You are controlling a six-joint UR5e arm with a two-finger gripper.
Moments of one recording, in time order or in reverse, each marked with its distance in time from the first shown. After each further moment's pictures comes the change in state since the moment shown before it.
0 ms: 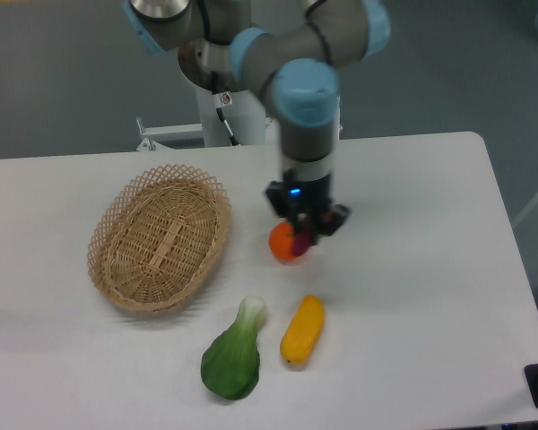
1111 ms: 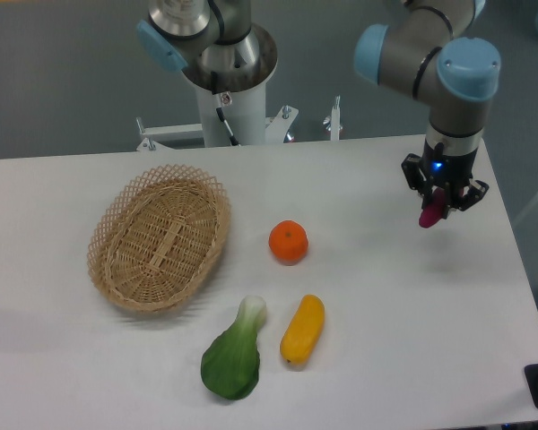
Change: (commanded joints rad) arm 0.178 -0.155 0.155 -0.021 0.069 0.384
